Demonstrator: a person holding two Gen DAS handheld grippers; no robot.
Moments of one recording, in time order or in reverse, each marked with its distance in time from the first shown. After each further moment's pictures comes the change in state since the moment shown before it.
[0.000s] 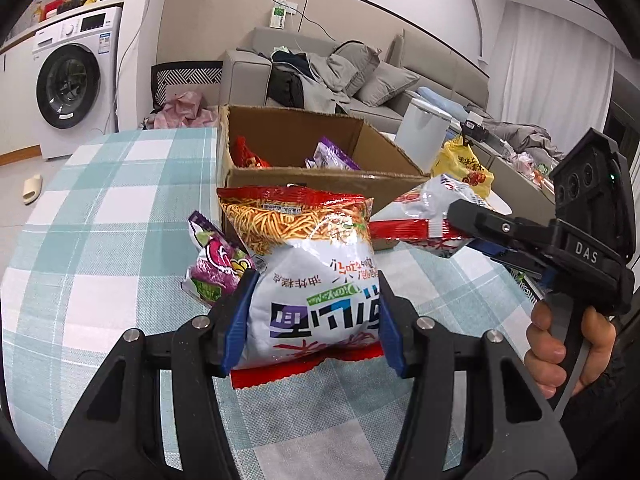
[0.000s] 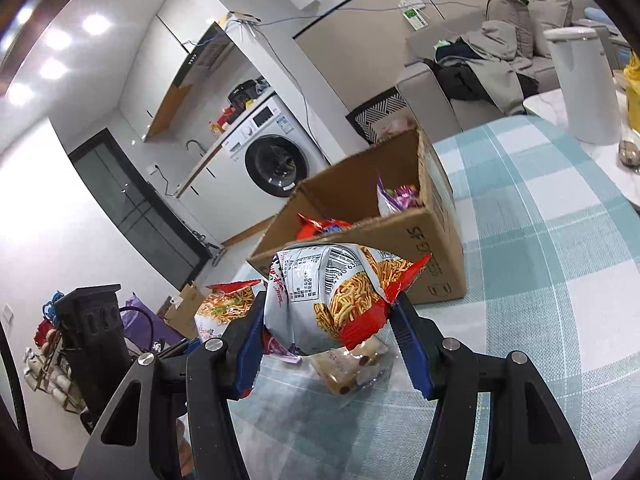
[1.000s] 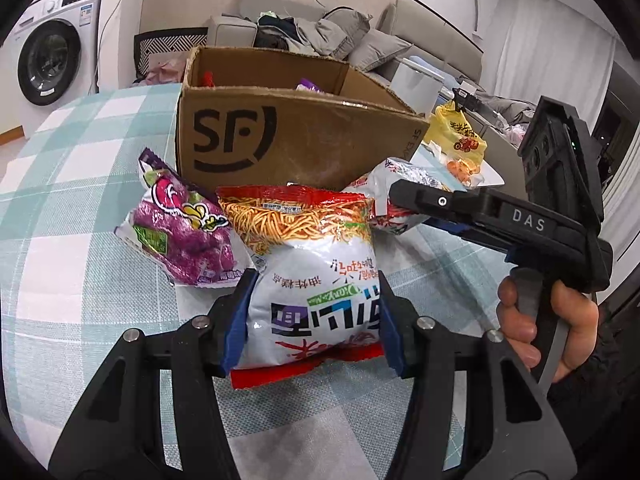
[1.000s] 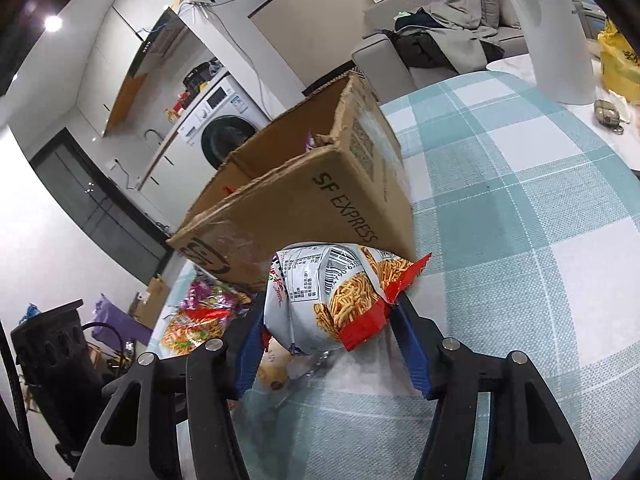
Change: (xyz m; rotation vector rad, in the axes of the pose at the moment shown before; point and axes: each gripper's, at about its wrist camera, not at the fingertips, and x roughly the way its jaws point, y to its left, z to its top) left arm 0.069 -0.004 -0.008 0.003 0.128 -0.053; right arm 0.046 -0.047 -0.014 0.074 0.099 -0.130
